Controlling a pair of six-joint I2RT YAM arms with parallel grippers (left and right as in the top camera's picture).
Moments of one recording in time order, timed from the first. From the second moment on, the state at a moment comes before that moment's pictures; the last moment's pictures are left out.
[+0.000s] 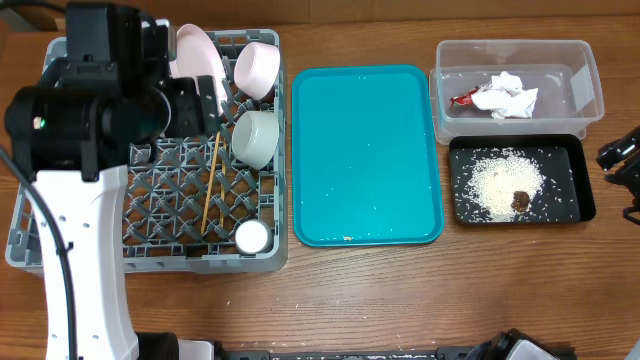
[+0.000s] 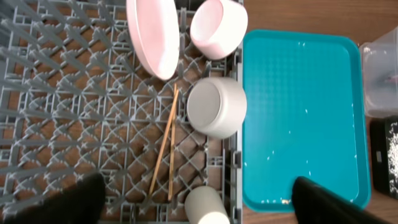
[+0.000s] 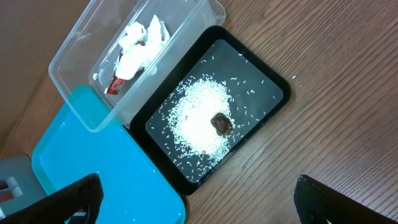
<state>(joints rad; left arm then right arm) -0.04 1.57 2.10 -1.51 0.04 -0.16 -0.59 1.27 1.56 -1.34 -0.22 0.33</state>
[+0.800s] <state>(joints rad) -0.04 1.59 2.10 -1.52 0.04 -0.16 0.01 1.04 1.56 -1.34 -0.22 0.32</state>
